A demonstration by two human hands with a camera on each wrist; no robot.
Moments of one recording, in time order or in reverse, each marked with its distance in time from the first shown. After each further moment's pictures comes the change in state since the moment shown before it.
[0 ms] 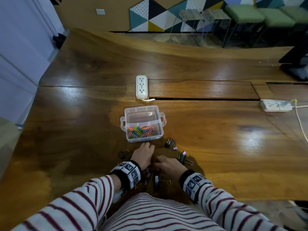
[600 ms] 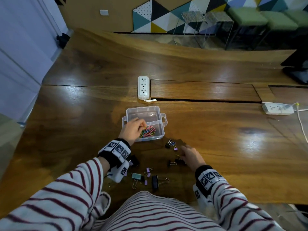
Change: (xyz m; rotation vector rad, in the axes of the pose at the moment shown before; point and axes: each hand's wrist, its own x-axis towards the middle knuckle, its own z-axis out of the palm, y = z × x) left_hand 0.021 -0.046 -0.075 -0.350 0.323 0.009; right_hand -0.023 0.061 -0.007 0.242 0.209 0.564
